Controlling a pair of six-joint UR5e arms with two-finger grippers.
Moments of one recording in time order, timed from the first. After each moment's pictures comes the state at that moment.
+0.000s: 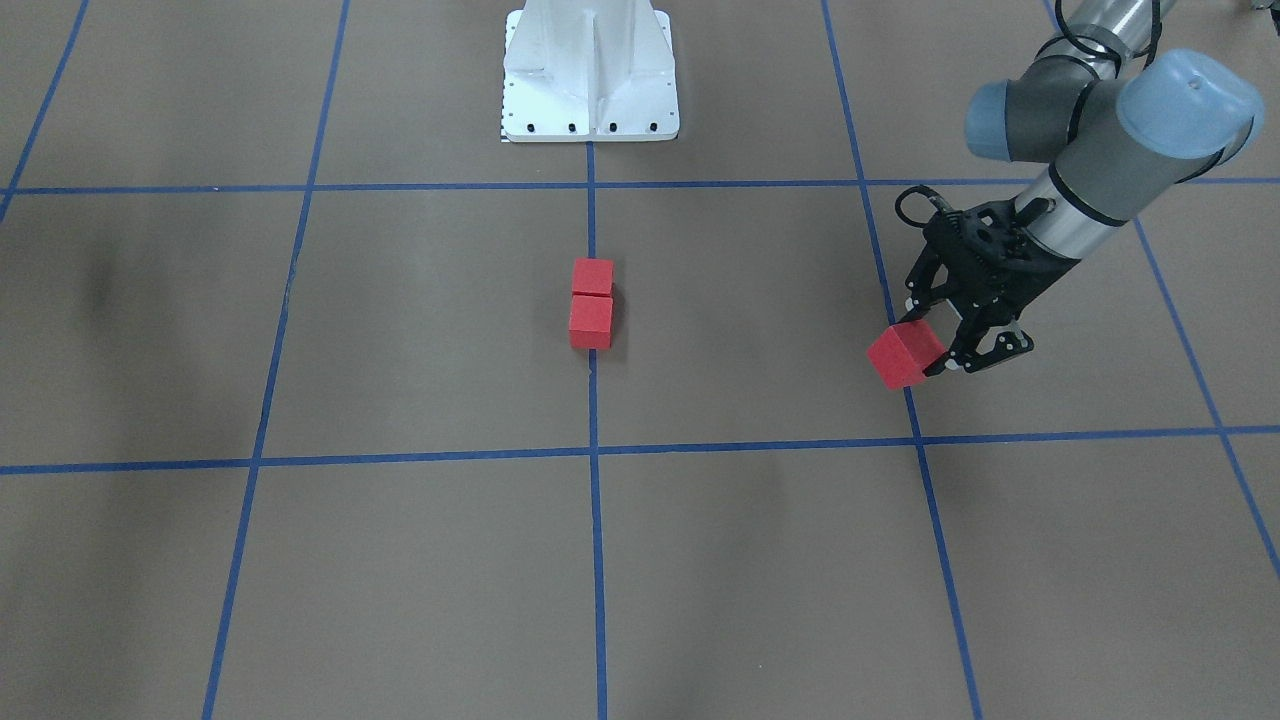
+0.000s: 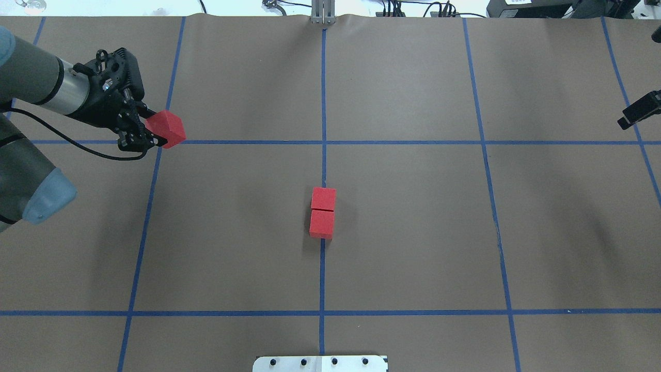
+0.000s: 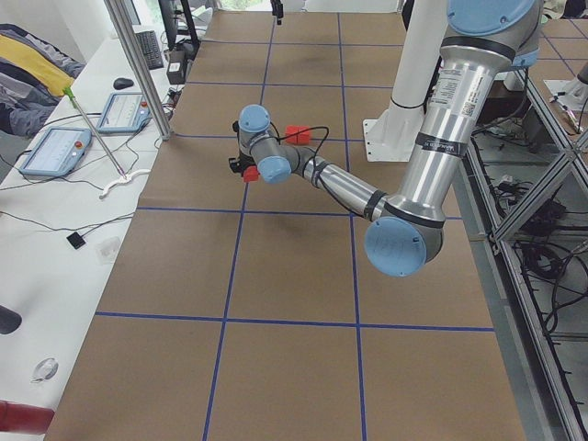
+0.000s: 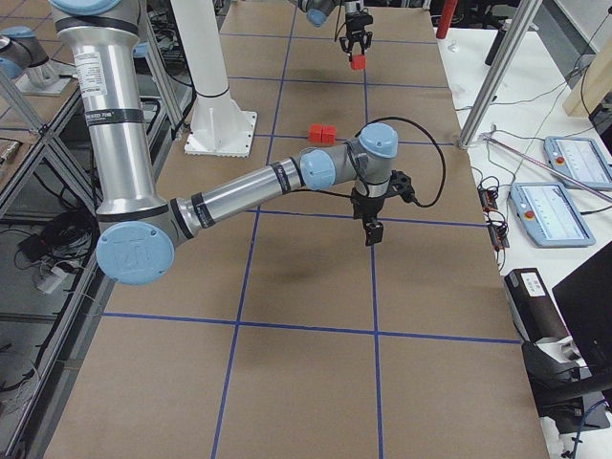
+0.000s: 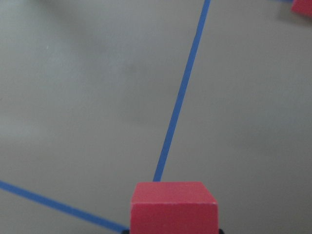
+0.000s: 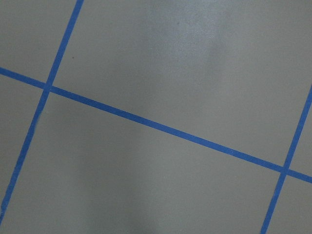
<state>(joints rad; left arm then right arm) -0.91 -1.89 -1.75 -2.07 -2.22 0.14 1.29 -1.44 1.85 -1.70 2.25 0.07</state>
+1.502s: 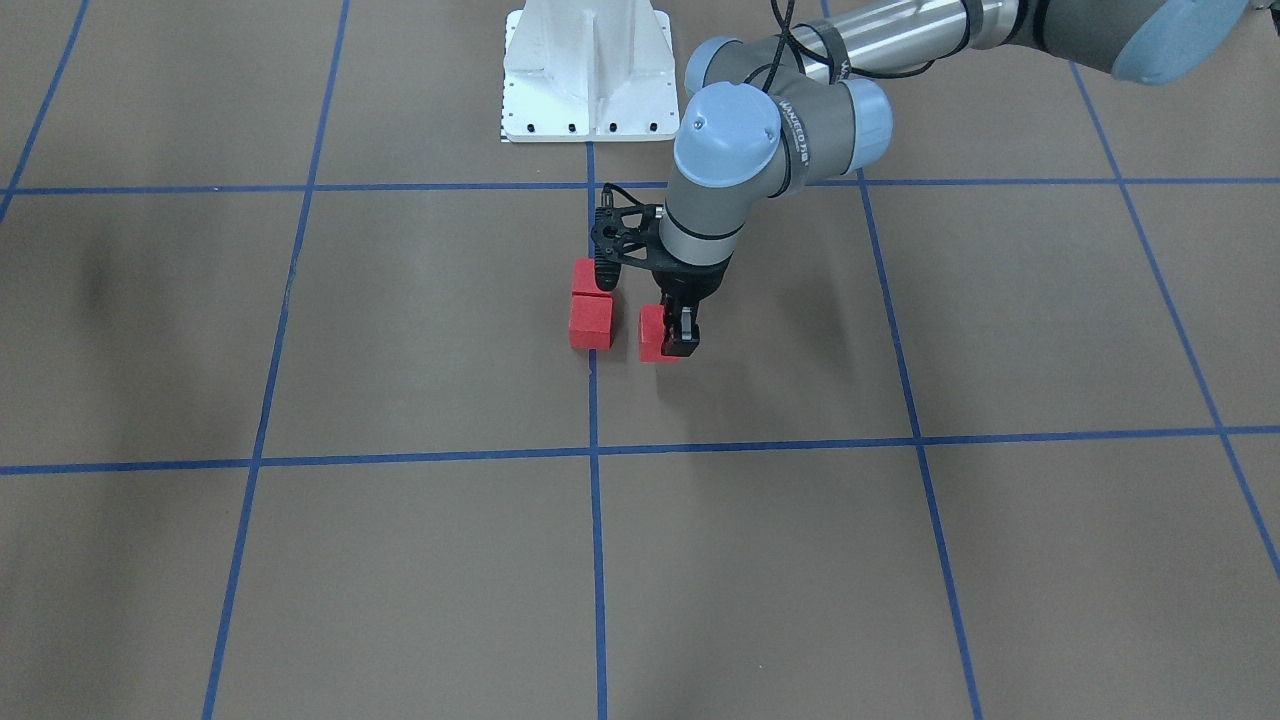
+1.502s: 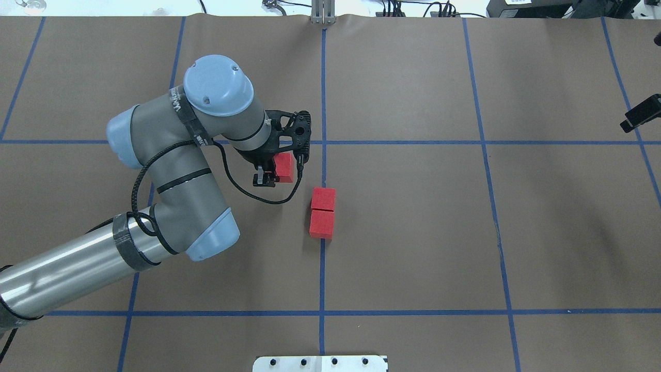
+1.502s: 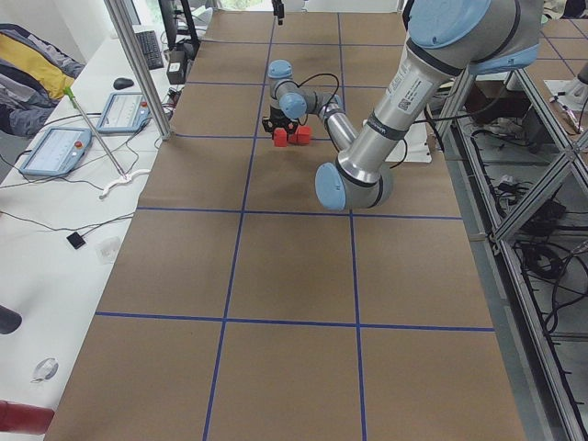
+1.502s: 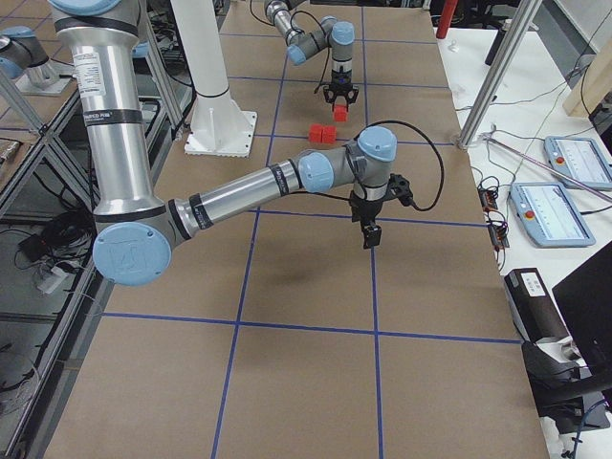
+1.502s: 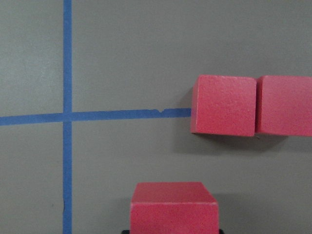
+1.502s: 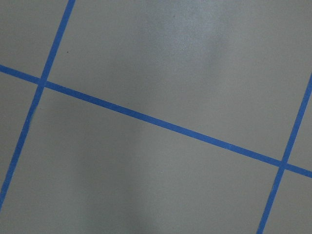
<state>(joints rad) -0.59 -2.33 -1.54 -1.66 -1.96 0.42 1.29 -1.45 1.85 -1.70 2.25 0.07</state>
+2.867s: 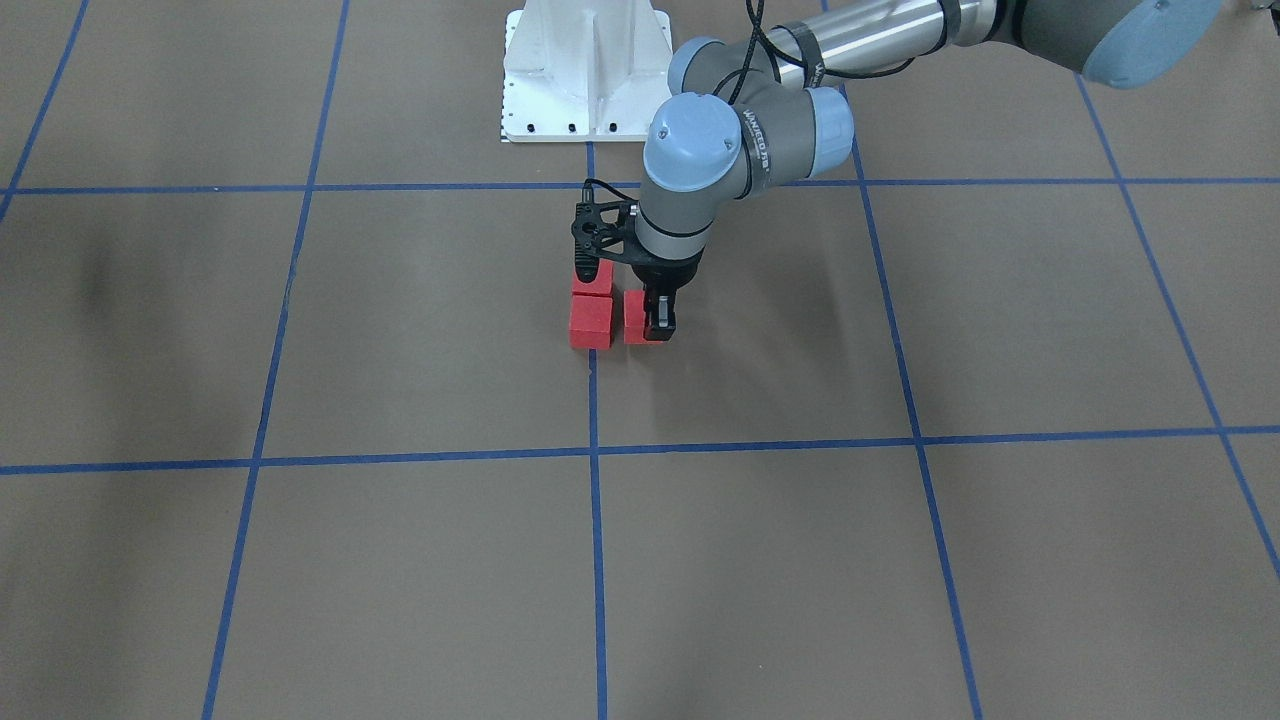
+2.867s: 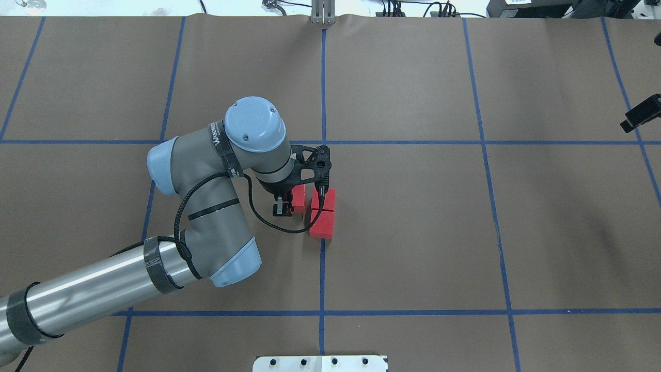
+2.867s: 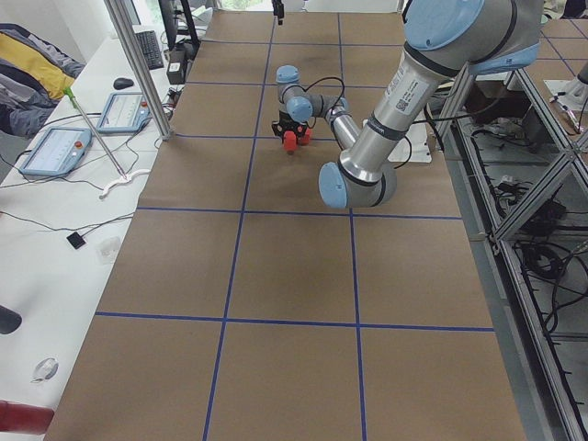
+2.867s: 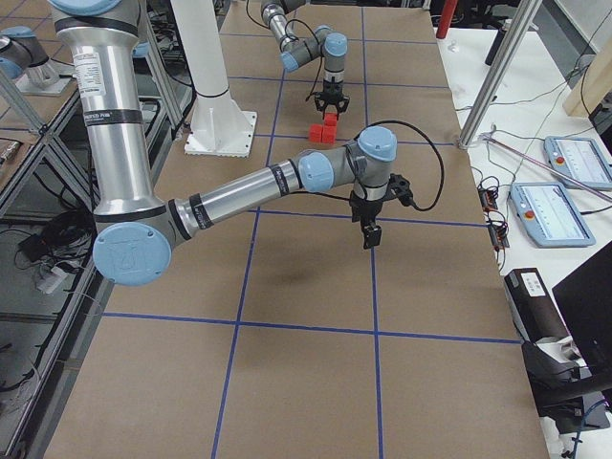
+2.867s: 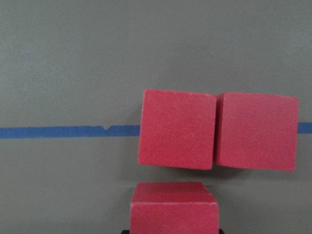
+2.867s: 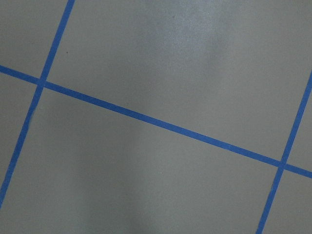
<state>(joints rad) -0.54 -2.33 -1.51 -1.67 -1.96 0.40 1.29 -1.45 1.85 -1.70 2.24 0.07</state>
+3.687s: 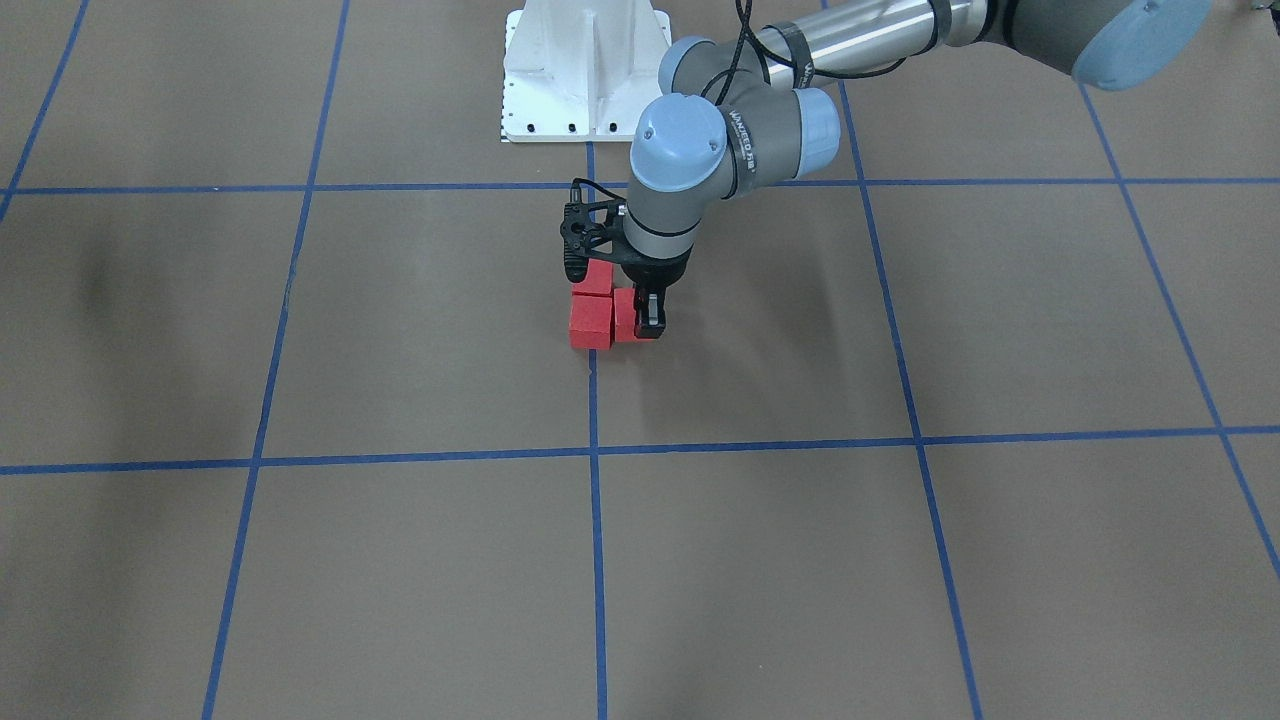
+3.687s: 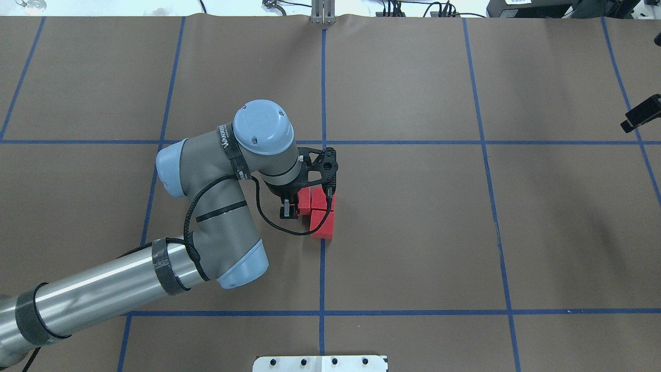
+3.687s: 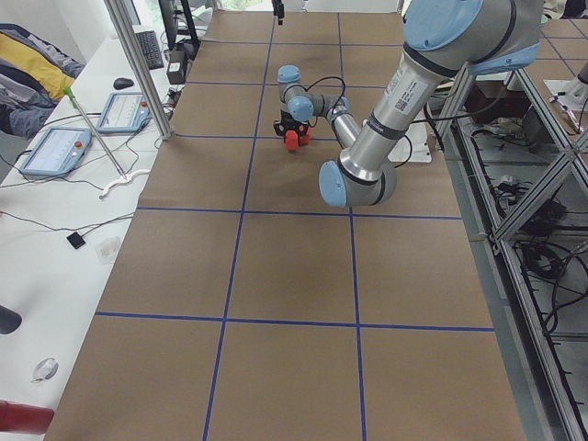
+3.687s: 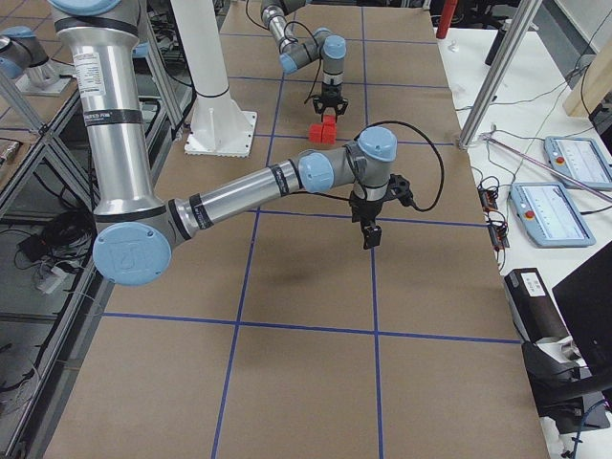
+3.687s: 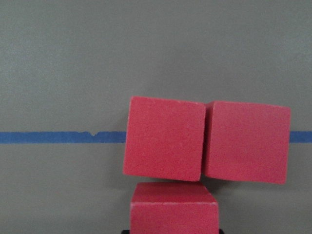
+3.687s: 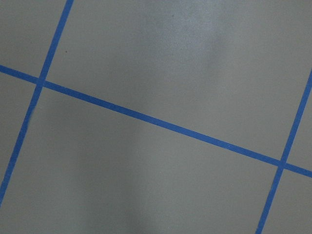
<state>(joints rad) -0.53 -2.36 -1.48 -1.67 -1.96 0.37 1.29 -1.45 1.85 -1.70 2.24 0.07</state>
